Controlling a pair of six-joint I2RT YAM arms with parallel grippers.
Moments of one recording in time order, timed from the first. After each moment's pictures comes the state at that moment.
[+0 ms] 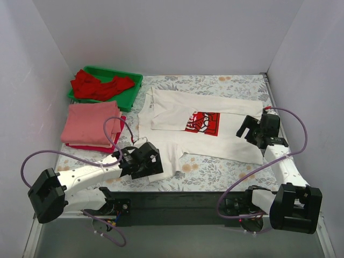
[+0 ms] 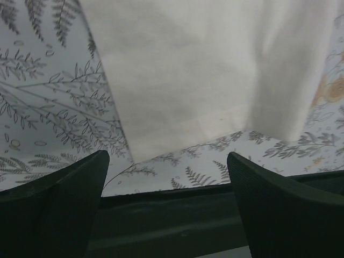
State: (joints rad) left arm -0.92 1.14 0.67 -0.62 -0.20 -1.04; right arm -0.08 1.10 0.65 -0.33 -0.05 0.36
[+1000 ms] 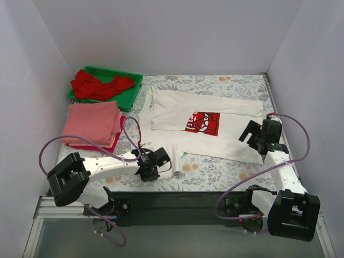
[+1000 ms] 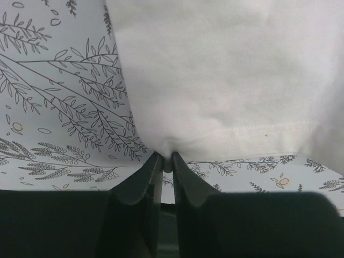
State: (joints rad) left arm -1.04 1.39 0.72 -0.73 -0.27 -1.19; right arm -0.12 1.05 0.58 -0.32 -0.02 0.36
